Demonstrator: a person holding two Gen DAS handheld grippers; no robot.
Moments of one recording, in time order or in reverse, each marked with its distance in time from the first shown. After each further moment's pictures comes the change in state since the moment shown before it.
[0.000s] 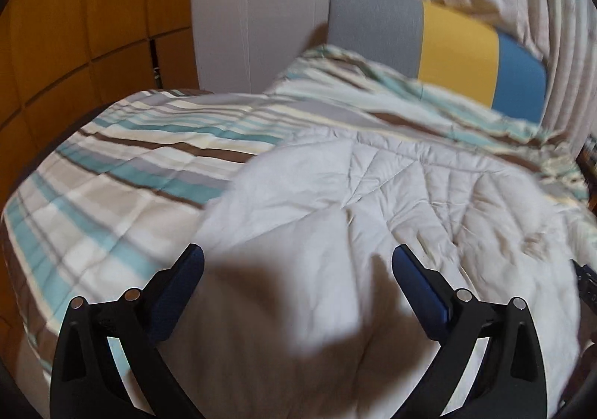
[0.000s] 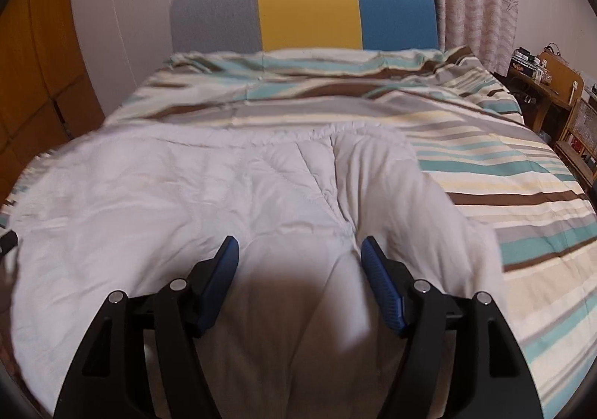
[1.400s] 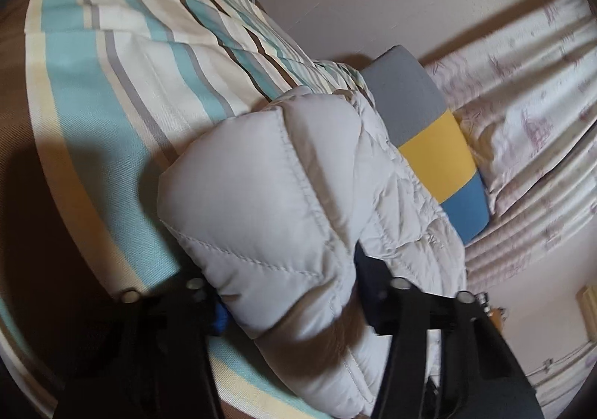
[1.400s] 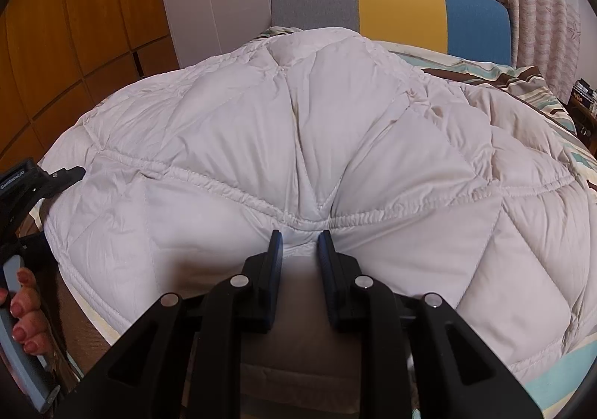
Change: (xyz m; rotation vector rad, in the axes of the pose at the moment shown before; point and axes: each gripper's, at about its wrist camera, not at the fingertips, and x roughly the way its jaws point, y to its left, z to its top) left arm -0.011 0.082 -0.086 -0.700 0.021 -0.379; right arm -0.041 0.086 -0.105 -0.193 0.029 0.215
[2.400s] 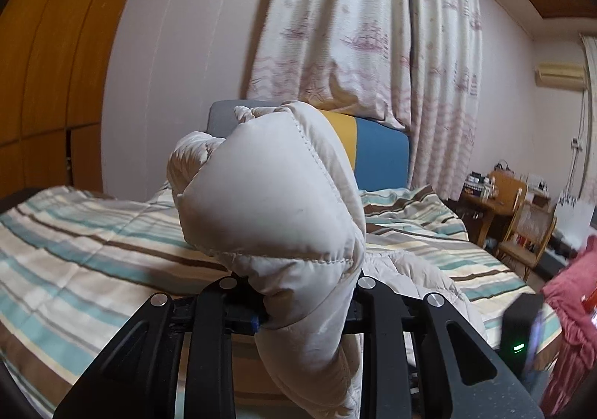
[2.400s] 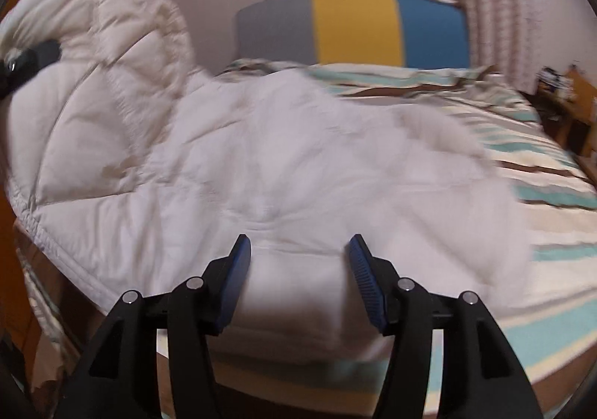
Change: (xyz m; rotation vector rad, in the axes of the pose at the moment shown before) left arm -0.072 -0.212 -0.070 0.849 -0.216 -0.168; right arm -0.073 -0.051 -0.007 0.112 -0.102 -0.101
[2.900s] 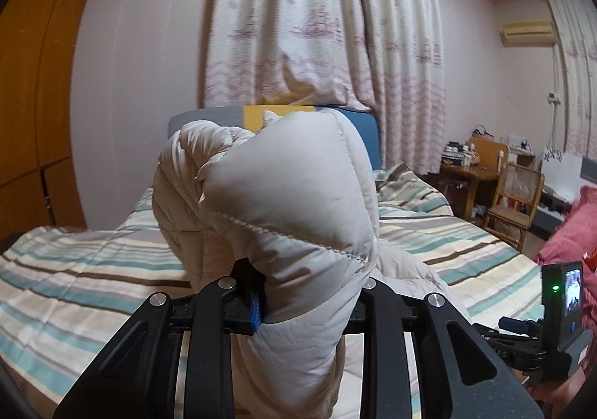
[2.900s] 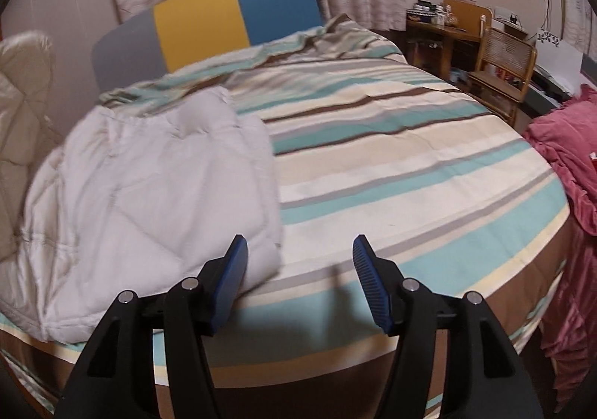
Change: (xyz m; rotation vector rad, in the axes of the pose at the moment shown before) left arm 0.028 -0.075 0.001 0.168 0.016 -0.074; right arm -0.054 -0.146 -0.020 0.326 0.077 -0.339
